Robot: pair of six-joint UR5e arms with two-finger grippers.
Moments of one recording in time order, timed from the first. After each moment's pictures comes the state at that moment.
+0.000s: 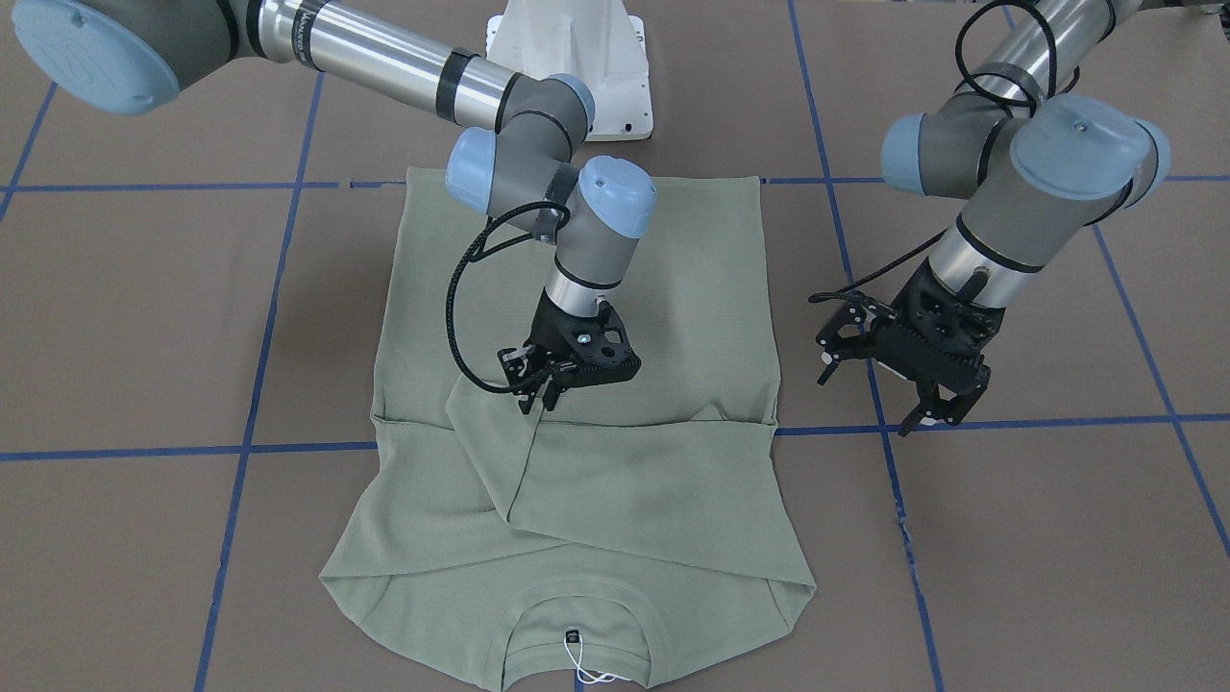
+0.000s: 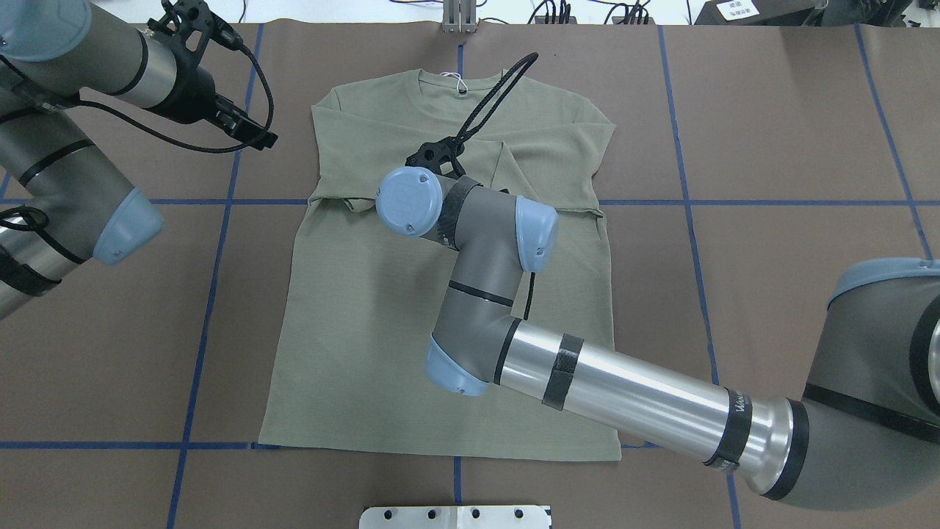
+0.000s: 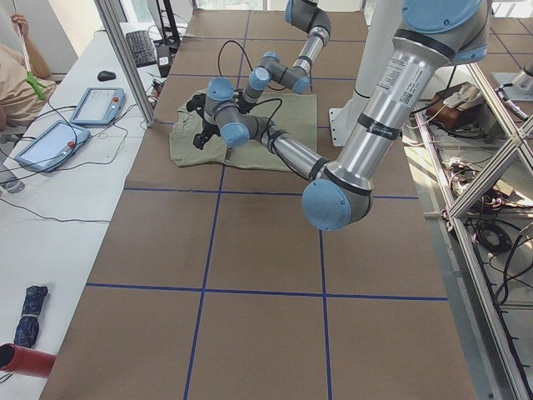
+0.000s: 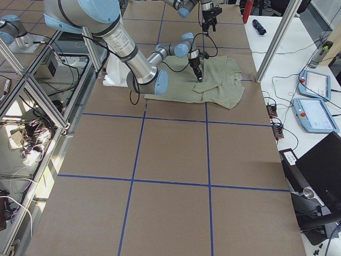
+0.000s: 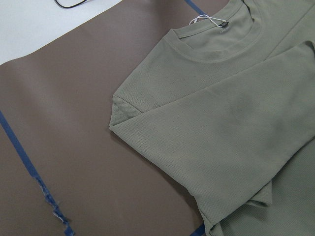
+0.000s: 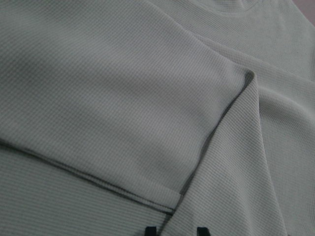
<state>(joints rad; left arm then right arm) -0.95 -2.05 -1.60 -2.07 -2.08 -0.37 0.48 -0.57 1.15 -1.61 1.43 0.88</state>
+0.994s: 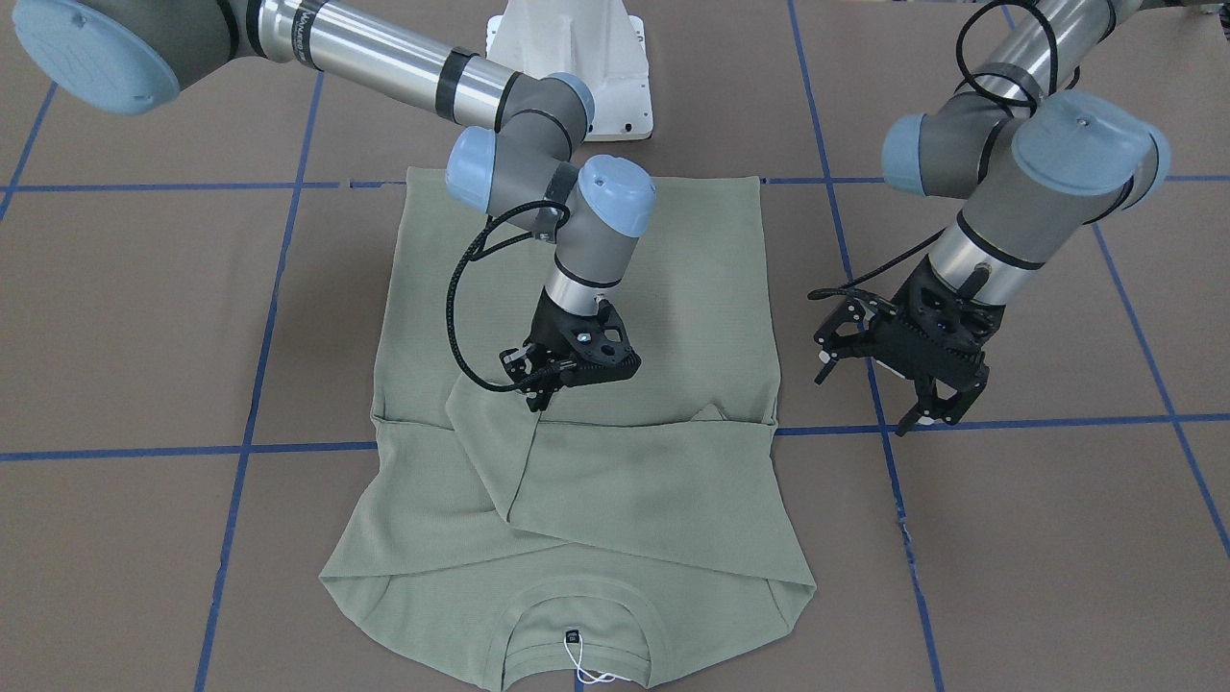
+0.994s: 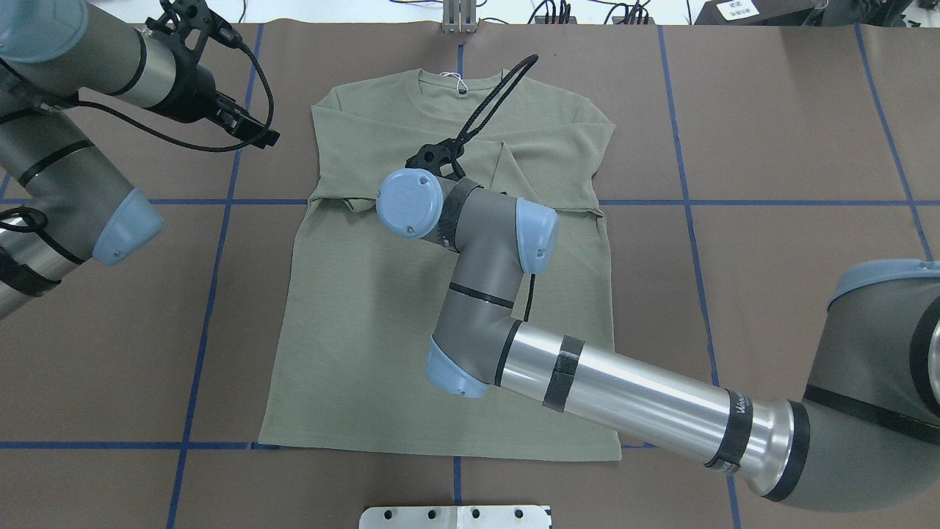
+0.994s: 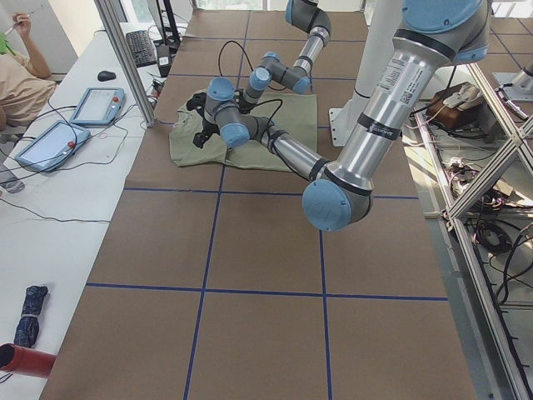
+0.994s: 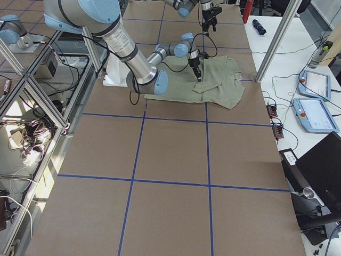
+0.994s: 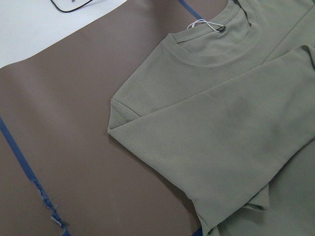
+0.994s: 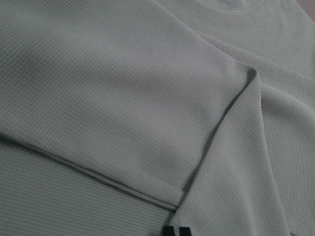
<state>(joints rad) -0.95 -2.05 -1.60 -2.09 -2.08 -0.38 0.47 -0.57 1.16 -1.61 1.43 0.88</state>
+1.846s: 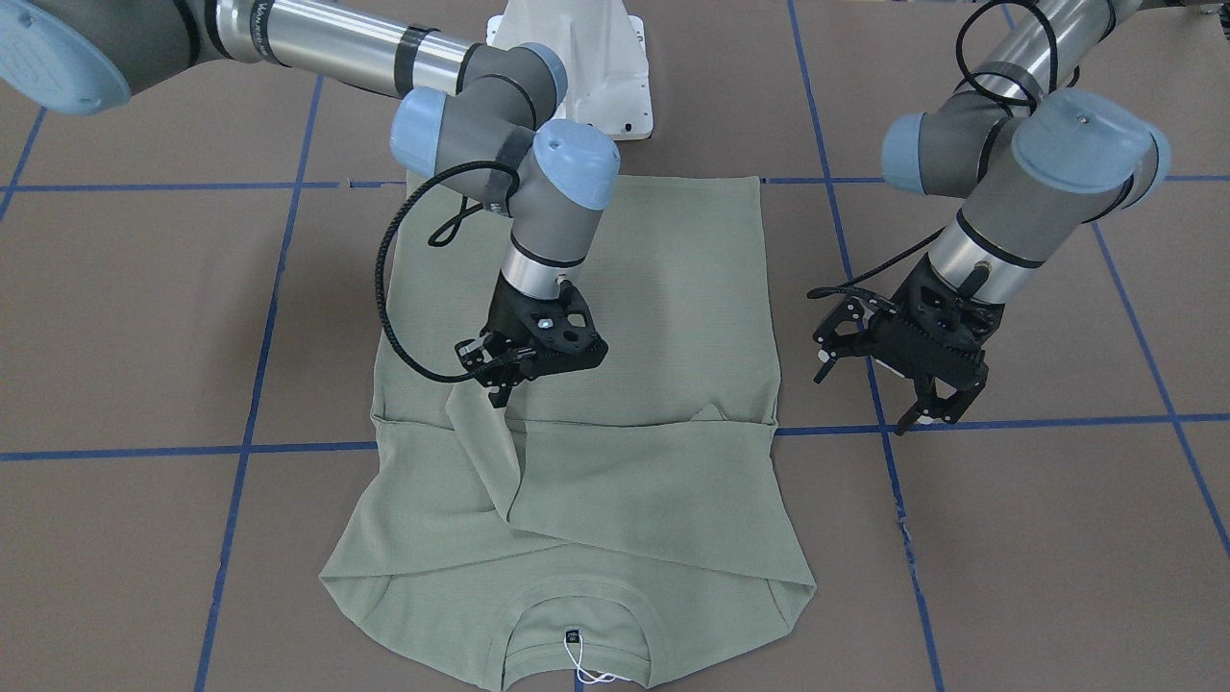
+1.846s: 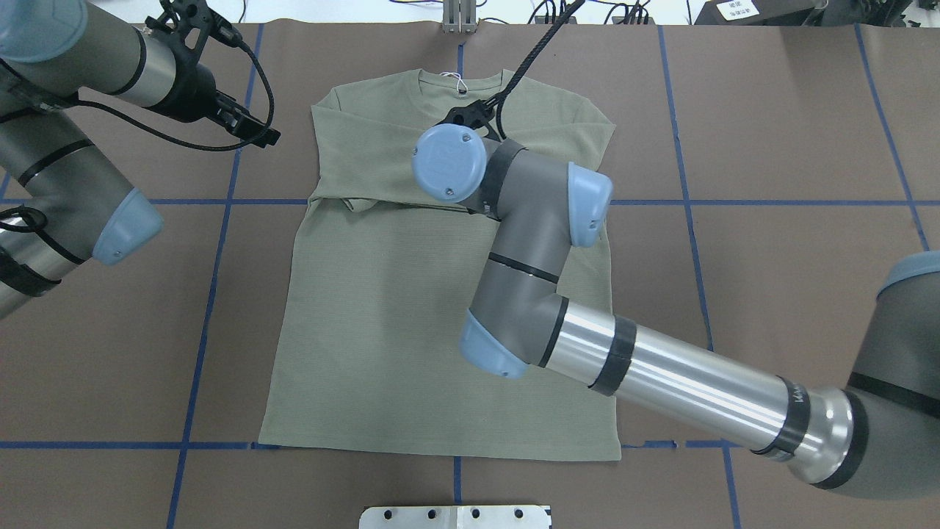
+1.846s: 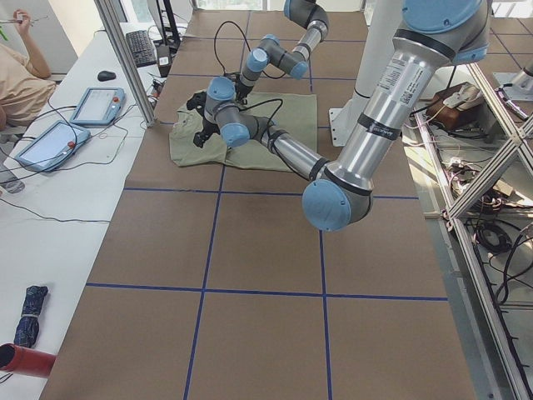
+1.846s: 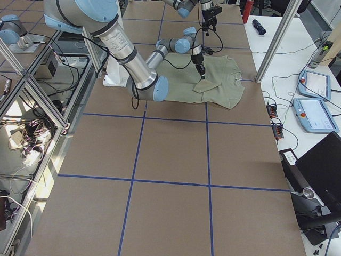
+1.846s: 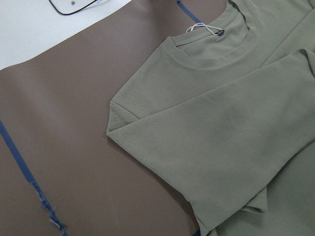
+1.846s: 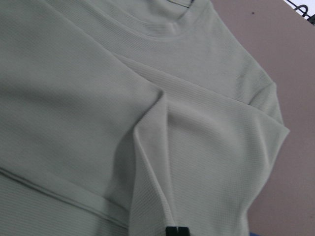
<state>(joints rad) -0.95 -2.05 -1.60 -2.10 -2.08 -0.39 0.56 -0.70 1.42 -1.74 1.45 0.74</state>
